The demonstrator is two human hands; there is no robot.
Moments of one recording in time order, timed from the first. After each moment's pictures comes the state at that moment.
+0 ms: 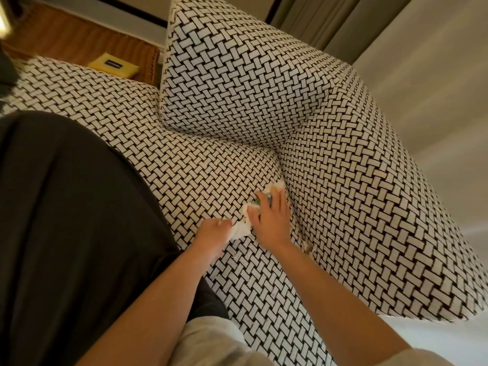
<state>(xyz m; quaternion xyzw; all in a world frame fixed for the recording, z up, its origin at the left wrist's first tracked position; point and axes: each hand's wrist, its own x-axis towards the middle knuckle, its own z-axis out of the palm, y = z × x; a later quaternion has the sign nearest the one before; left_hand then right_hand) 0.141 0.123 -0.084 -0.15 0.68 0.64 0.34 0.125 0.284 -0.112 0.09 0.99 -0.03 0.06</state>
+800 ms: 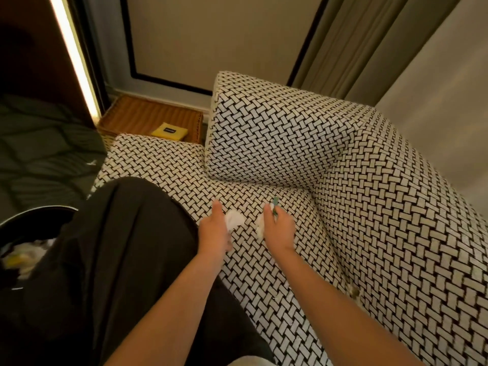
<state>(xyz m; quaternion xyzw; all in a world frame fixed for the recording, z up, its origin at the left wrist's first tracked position) 0.097 0.065 -0.027 -0.30 0.59 0.74 0.13 0.076 0.195 -0.075 0.15 0.90 -0.41 -0.08</state>
